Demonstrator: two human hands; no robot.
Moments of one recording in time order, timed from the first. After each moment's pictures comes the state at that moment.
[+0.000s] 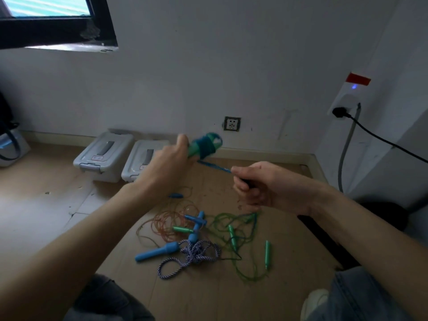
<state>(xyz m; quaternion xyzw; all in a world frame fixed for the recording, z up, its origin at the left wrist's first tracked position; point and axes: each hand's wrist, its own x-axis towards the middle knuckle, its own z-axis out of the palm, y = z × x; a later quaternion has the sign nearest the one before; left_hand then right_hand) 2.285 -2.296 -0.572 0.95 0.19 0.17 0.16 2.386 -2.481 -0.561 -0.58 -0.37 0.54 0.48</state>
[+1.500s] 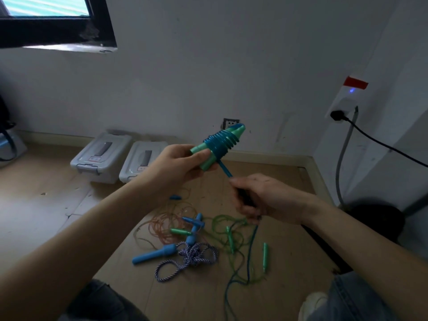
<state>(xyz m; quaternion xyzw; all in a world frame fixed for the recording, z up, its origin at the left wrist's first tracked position) 2.279 -2.312 -0.560 0.65 0.16 0.12 0.73 2.387 -2.481 -0.579 -0.59 -0.37 0.53 0.48</state>
